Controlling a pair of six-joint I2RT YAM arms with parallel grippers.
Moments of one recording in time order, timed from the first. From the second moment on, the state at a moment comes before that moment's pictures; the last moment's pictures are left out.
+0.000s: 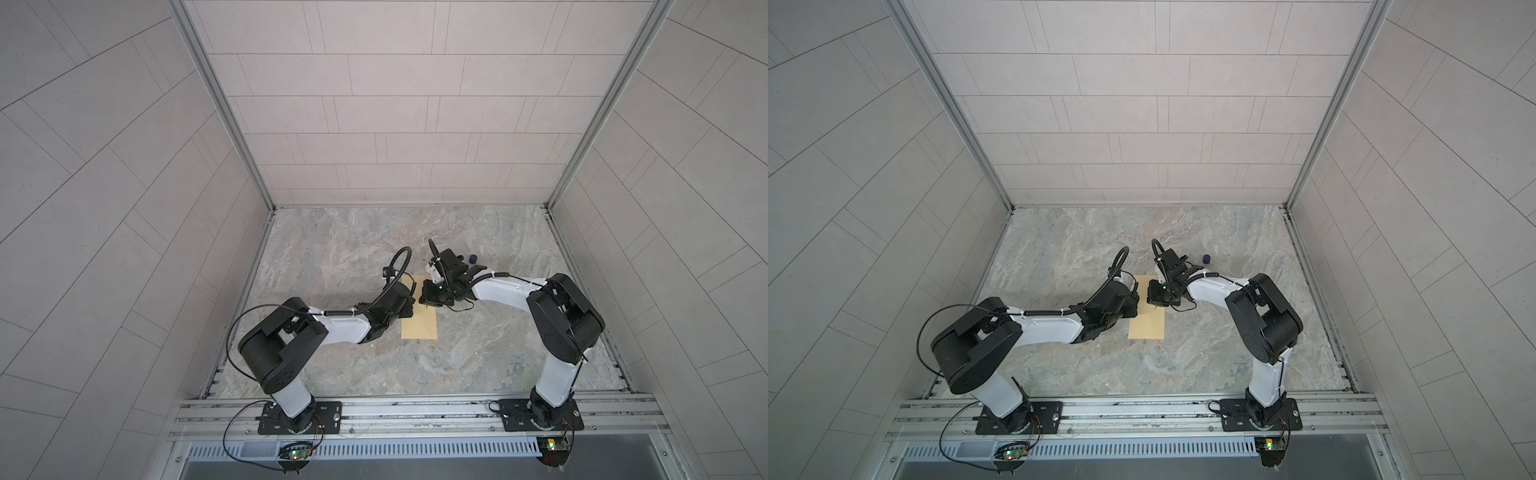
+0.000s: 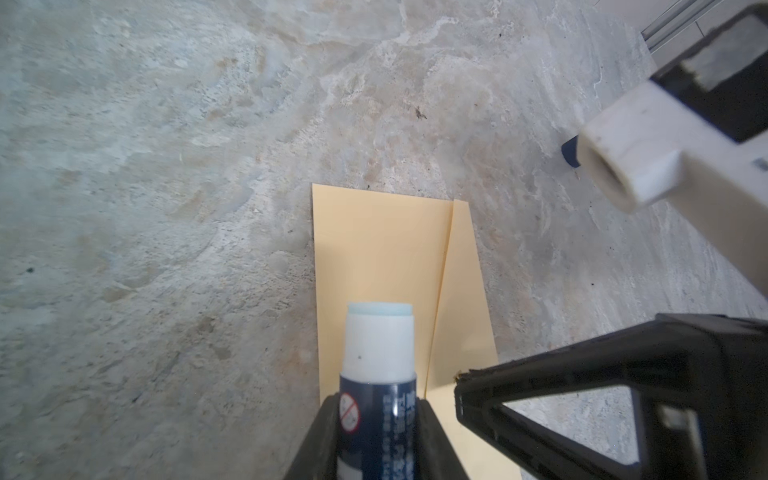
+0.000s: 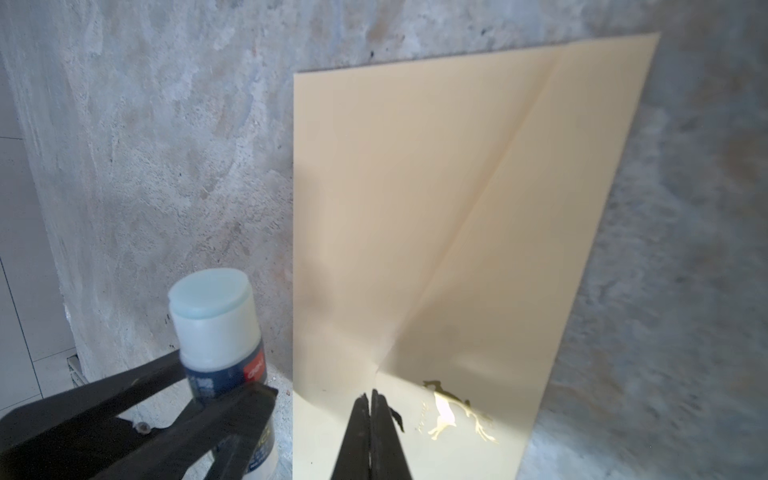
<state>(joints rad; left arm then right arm) -0.79 1.67 0.69 0.26 -0.23 -0.72 0.56 1.82 1.09 -0.32 -0.33 0.68</state>
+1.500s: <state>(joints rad) -0.73 1.26 0.69 0.31 -0.08 -0.67 0.57 1.27 0.97 -0.22 -0.25 0.53</state>
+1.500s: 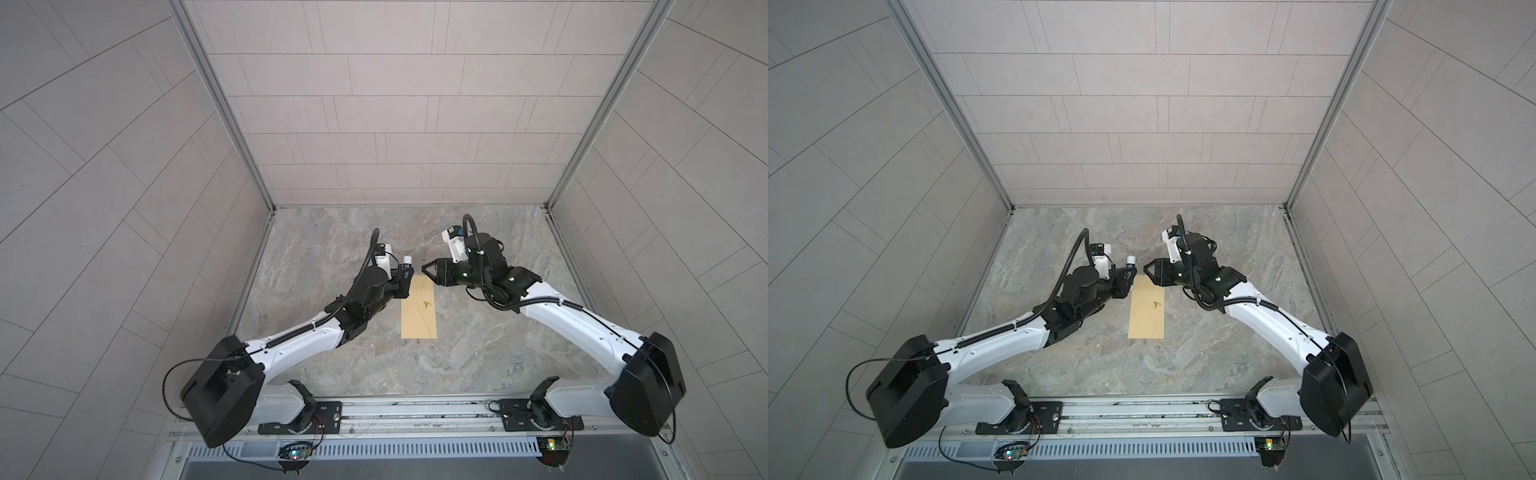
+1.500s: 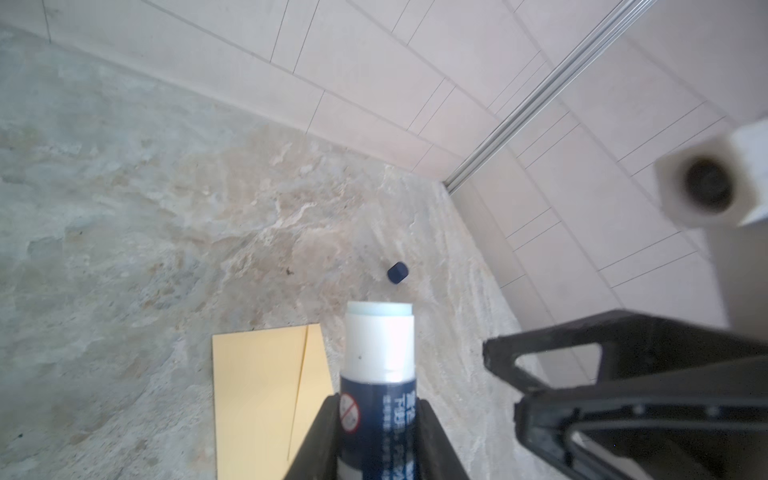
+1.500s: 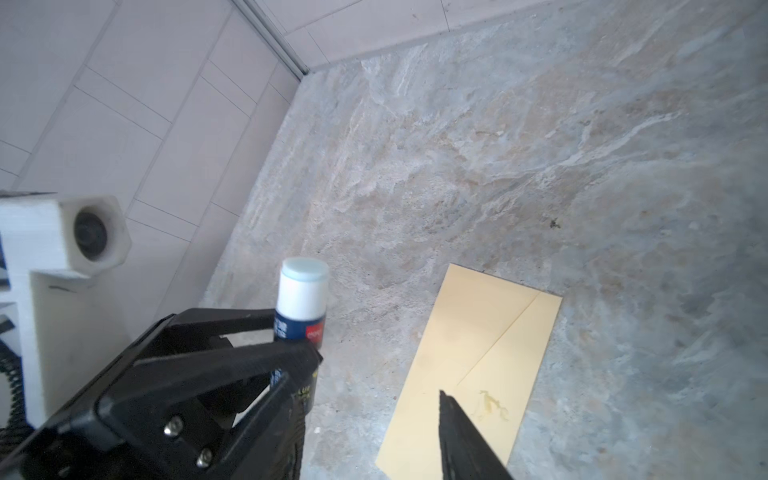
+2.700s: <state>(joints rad) -0.67 1.08 0.63 0.66 0.11 -0.88 0.69 1.24 0.89 0.30 -0.43 0.69</state>
